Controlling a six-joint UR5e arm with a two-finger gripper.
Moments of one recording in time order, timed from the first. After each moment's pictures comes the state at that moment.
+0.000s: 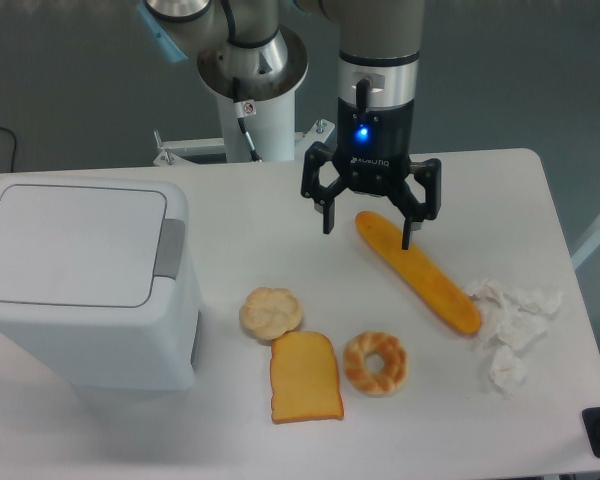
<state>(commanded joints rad) 2.54 -1.67 -1.56 -1.04 1.33 0.85</state>
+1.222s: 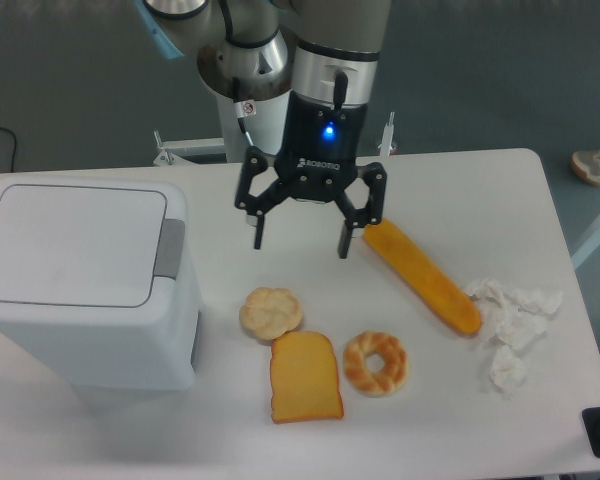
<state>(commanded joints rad) 2.48 -1.67 -1.52 -1.04 1.10 0.31</state>
